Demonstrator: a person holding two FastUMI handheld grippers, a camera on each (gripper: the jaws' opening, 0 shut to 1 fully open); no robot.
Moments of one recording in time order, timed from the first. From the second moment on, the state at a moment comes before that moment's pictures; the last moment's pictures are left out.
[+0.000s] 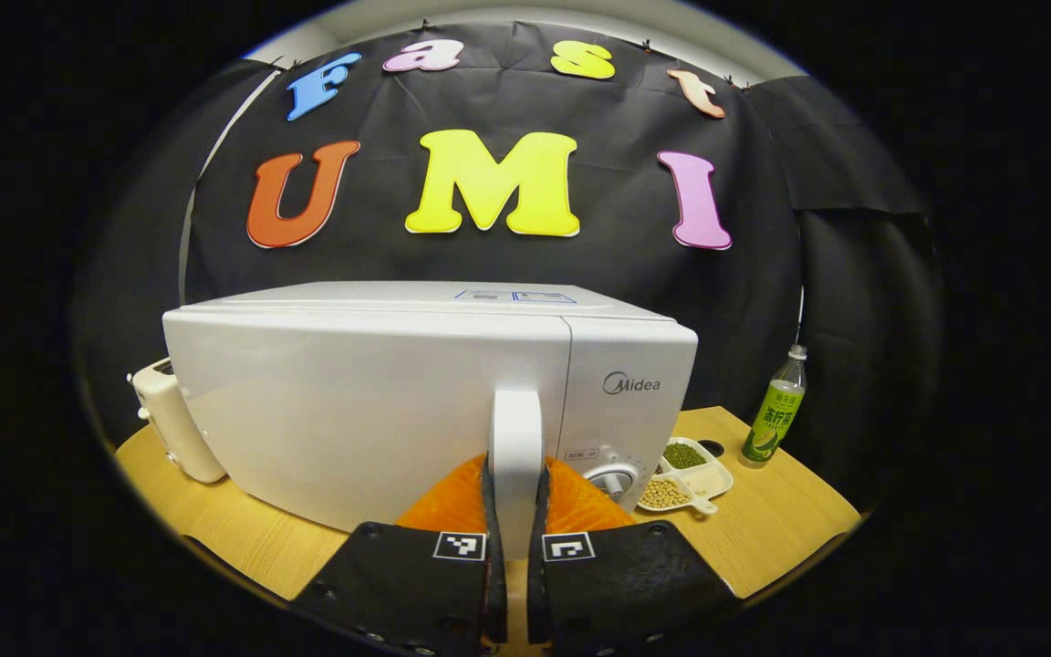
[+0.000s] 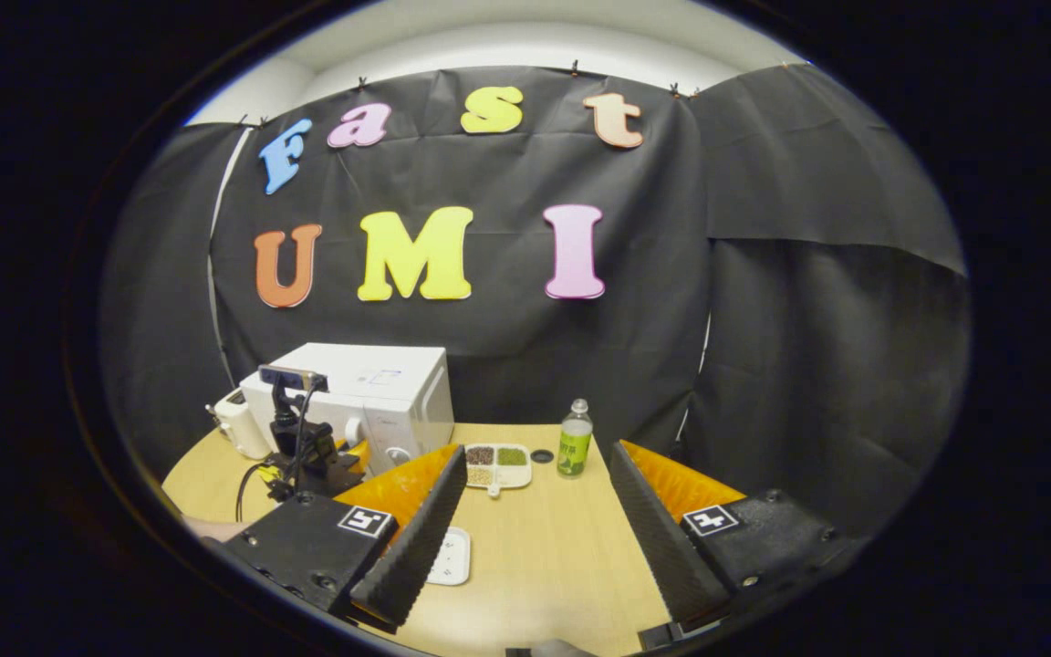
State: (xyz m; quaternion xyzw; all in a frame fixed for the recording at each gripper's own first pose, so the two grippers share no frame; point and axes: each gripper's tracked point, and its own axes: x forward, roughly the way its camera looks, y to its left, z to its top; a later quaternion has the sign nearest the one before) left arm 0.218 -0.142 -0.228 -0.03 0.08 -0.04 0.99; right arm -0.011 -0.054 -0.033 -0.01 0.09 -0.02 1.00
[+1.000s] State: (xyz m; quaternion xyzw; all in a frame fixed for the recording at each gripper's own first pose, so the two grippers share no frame) left arm 0.056 -0.059 -0.233 -0.02 0.08 -0.06 1.00; right arm -0.001 0.035 -0.046 -0.03 0.10 0.07 0.99
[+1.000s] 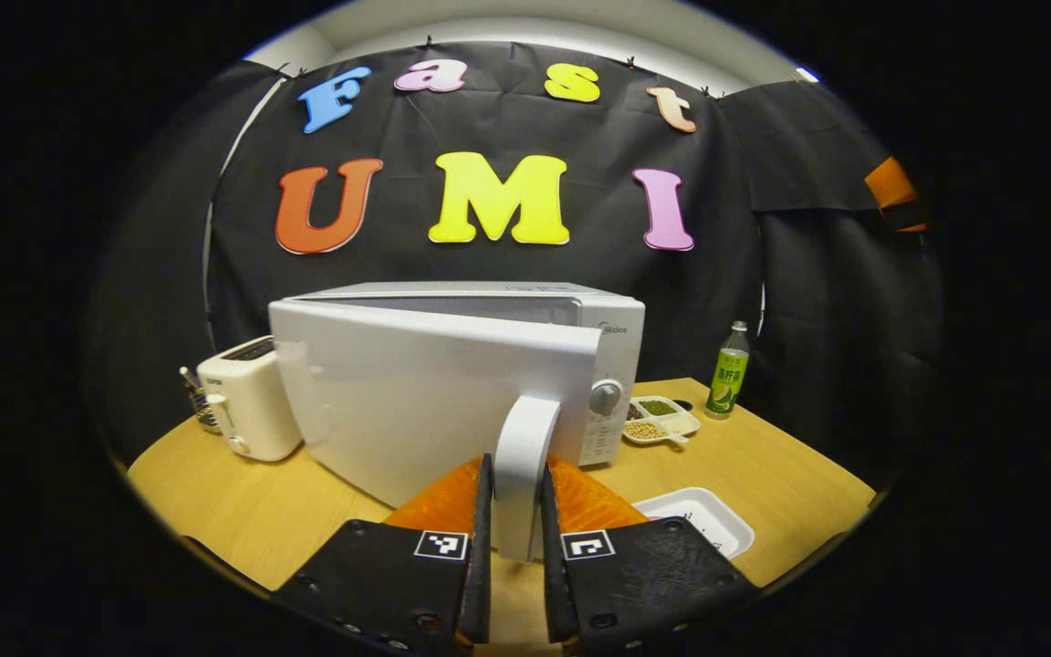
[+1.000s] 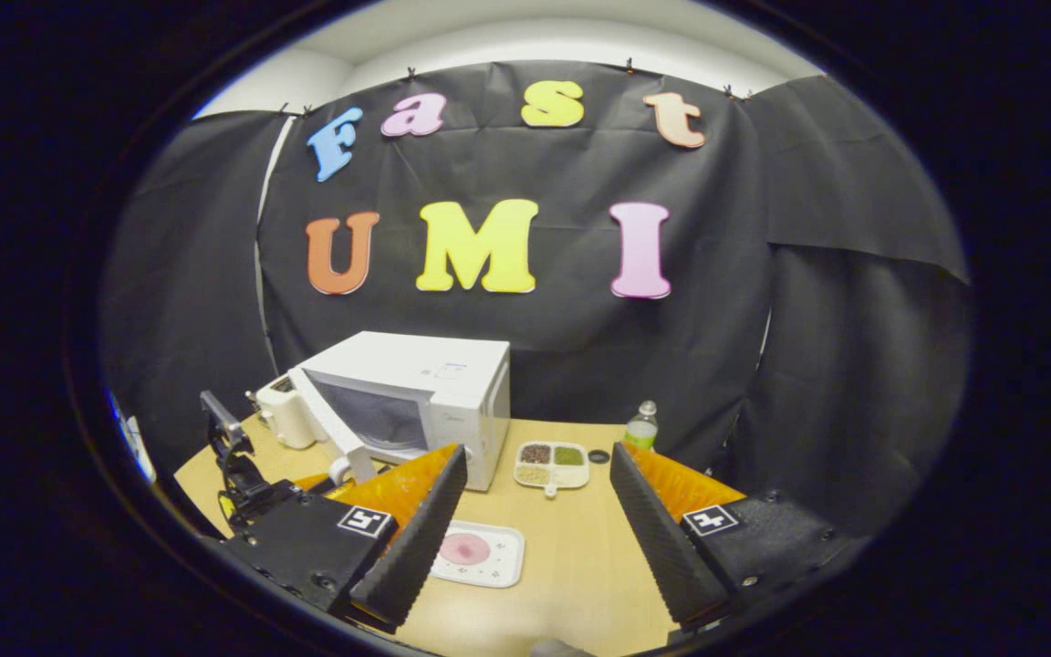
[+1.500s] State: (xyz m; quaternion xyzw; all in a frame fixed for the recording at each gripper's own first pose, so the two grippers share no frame) left arm -0.010 0.042 -0.252 -0.04 0.12 0.01 0.99; right arm -0.009 0.120 -0.069 -0.04 0.12 0.16 0.98
